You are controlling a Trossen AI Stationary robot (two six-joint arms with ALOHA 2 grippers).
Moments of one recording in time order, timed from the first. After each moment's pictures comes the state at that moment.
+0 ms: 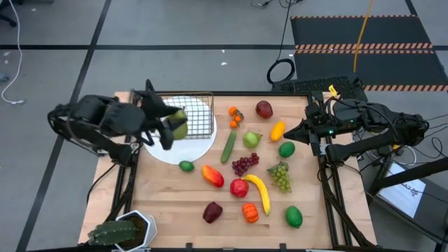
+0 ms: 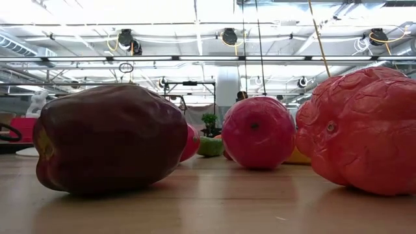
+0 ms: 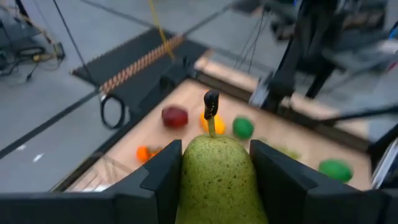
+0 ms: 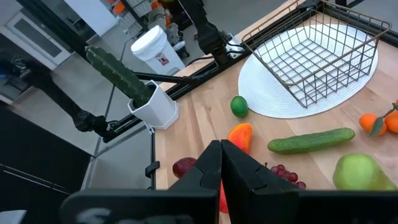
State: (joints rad) left arm -0.26 1.31 1.89 -1.11 -0.63 -0.49; right arm 0.08 0.85 1.22 -0.77 0.00 0.62
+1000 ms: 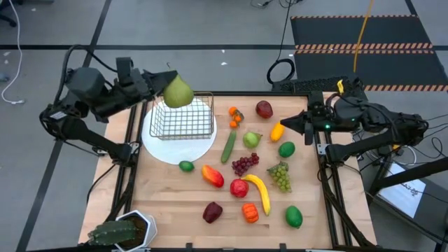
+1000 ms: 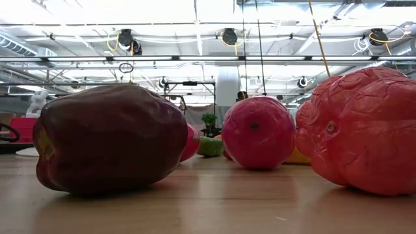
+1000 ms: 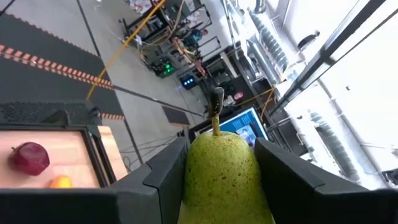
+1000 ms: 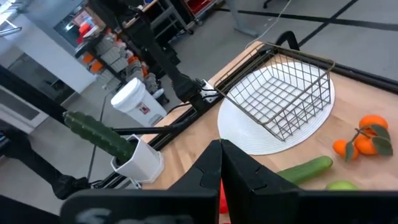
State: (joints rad) left arm -0.13 1.24 1.89 -0.58 -0.61 -1.03; right arm 0.08 0.87 1.22 -0.67 0.22 0.72
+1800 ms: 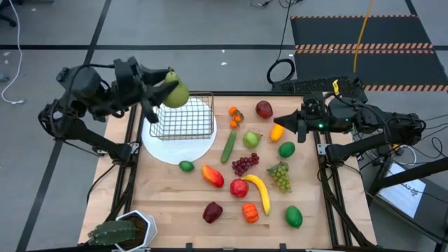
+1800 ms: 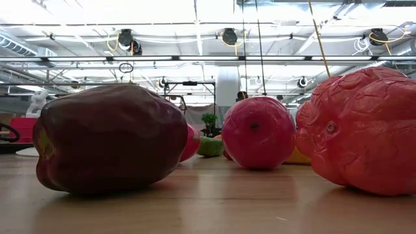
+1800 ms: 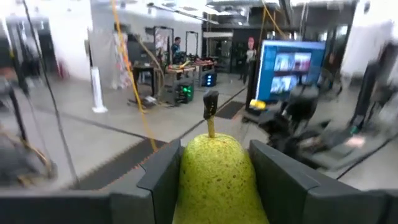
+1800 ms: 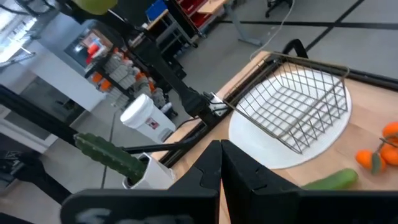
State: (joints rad) left arm -0.13 1.23 1.89 -0.58 -0.54 0.02; right arm 0.08 0.92 1.23 -0.56 0.24 0.77
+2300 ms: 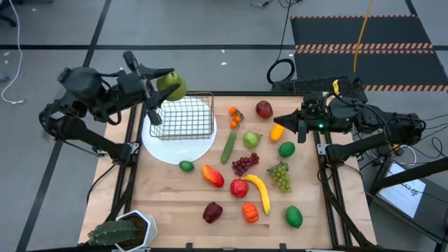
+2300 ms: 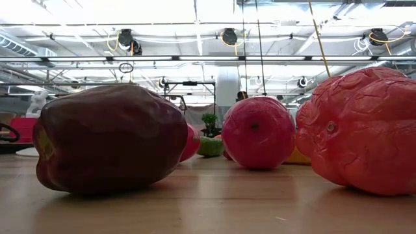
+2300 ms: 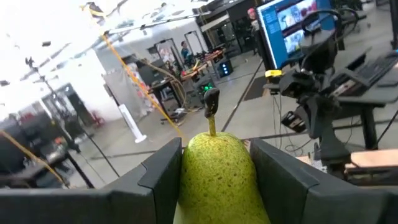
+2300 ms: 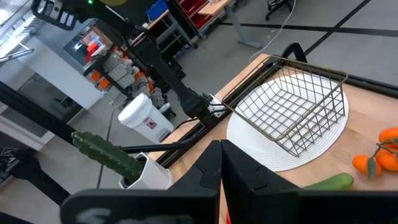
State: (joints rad) left arm -0.13 1.24 1.89 -0.58 -0.55 0.42; right arm 0.08 0.92 1.23 -0.56 0.24 0.75
